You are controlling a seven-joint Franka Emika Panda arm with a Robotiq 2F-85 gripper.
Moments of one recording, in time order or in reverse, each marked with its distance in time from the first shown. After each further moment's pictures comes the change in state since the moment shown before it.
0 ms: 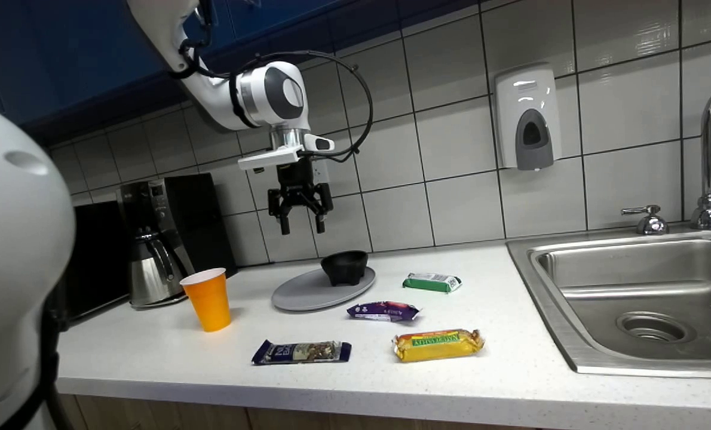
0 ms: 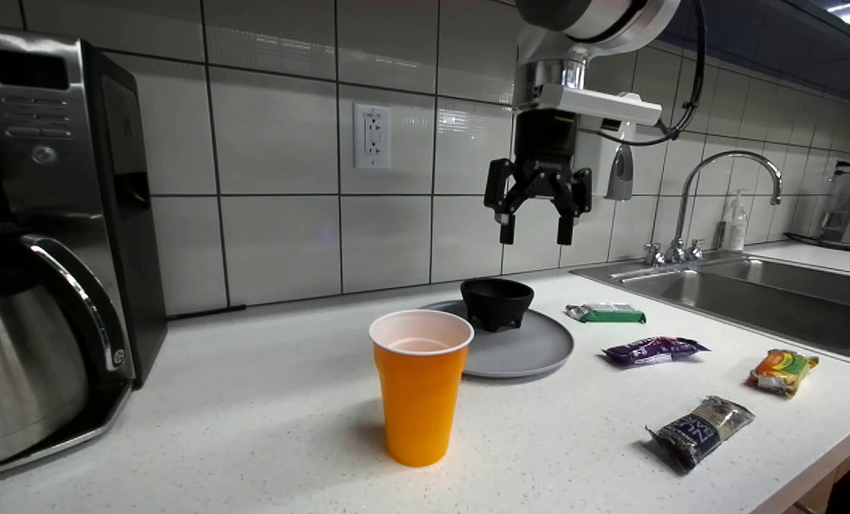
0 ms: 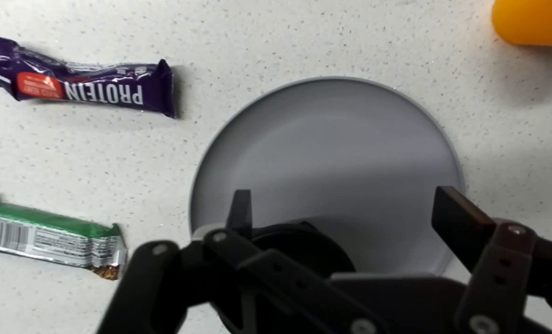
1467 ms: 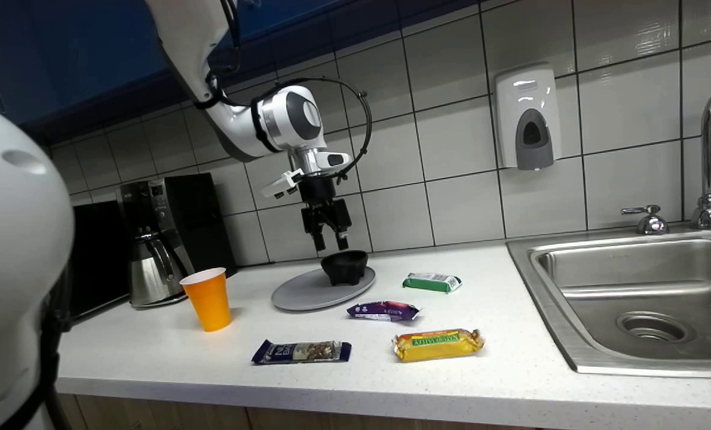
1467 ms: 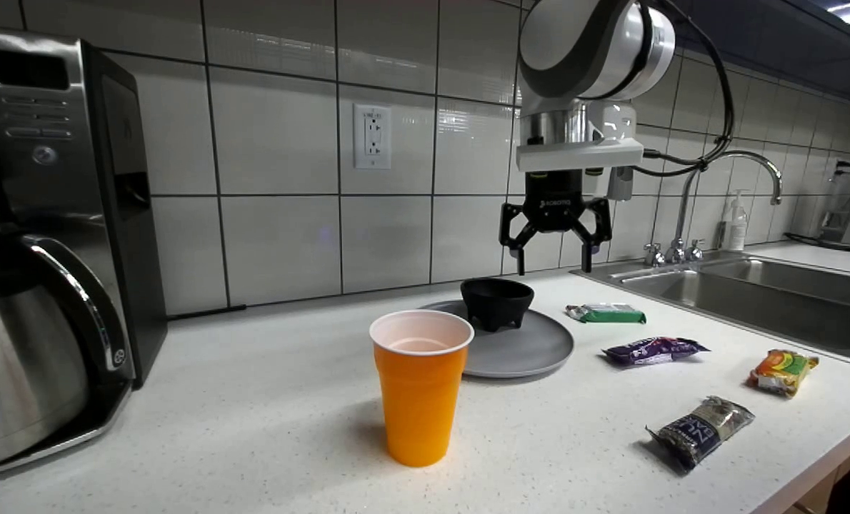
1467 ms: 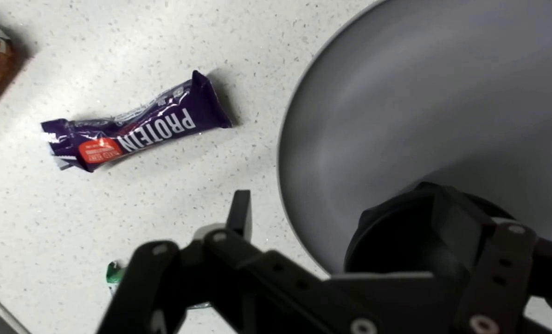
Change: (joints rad) arm -0.005 0.098 -0.041 0.001 -0.152 0.095 0.500
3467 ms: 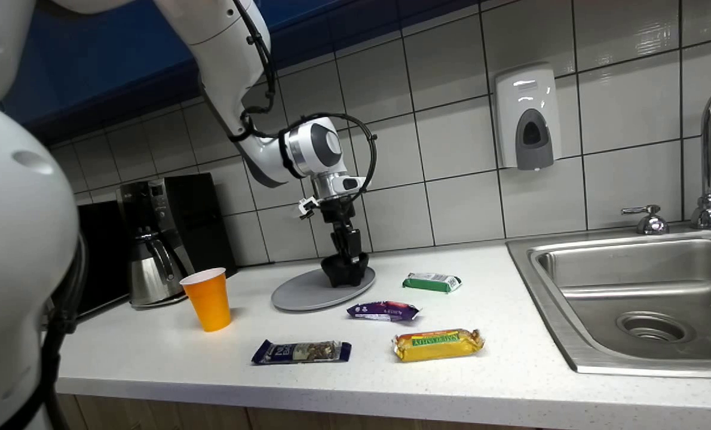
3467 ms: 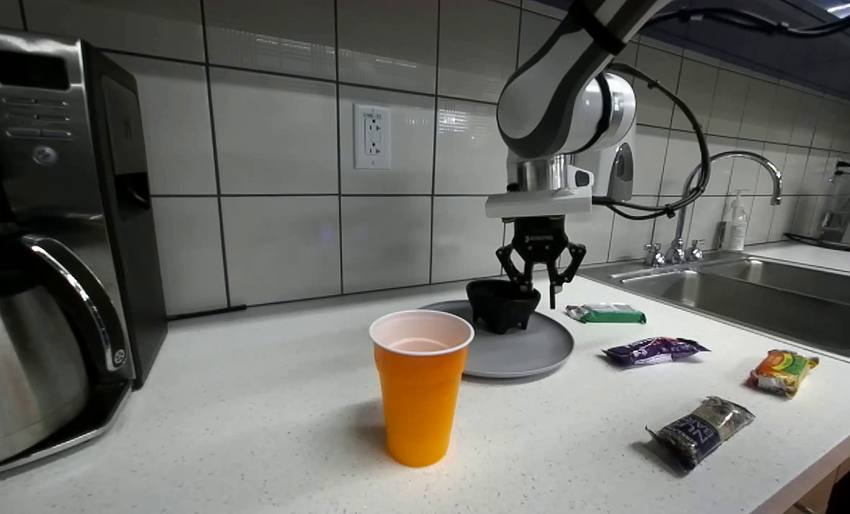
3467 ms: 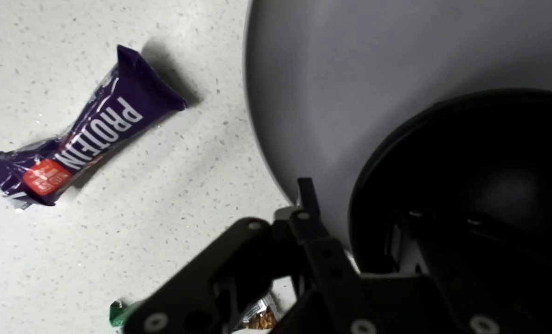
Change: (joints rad) arm 0.025 0.205 -0.064 0.155 0.001 0.032 0.246
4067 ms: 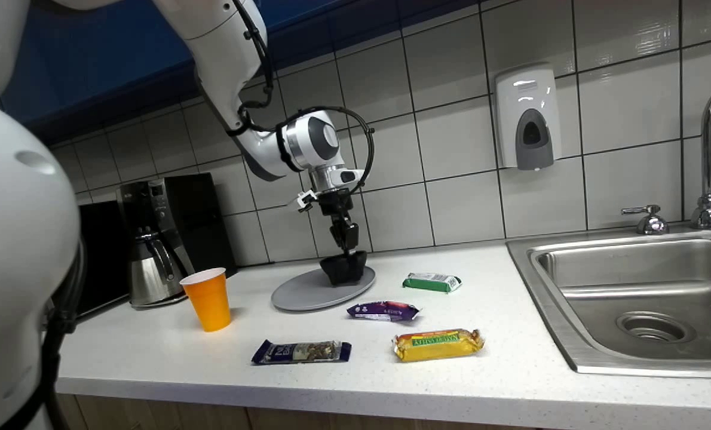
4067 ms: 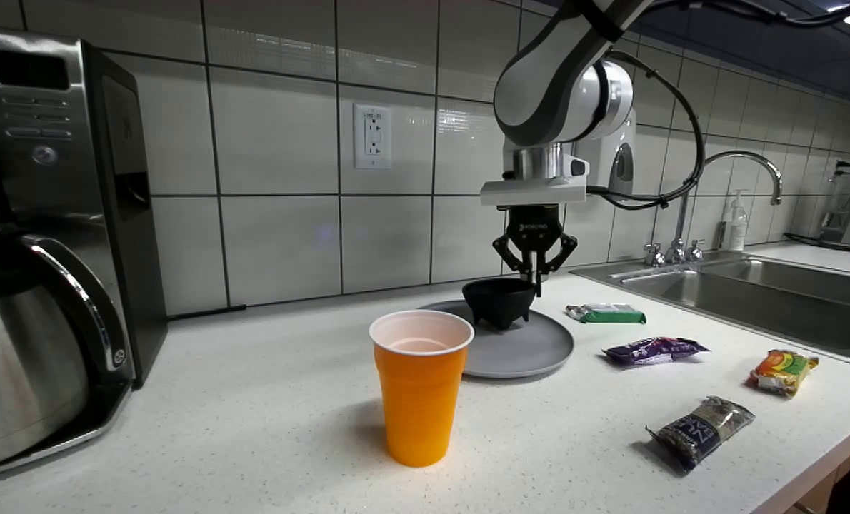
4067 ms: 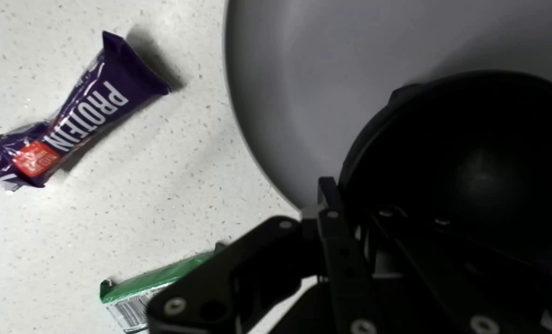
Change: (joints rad) arm 0.007 -0.014 -0.001 0.020 -0.001 0.004 0.000
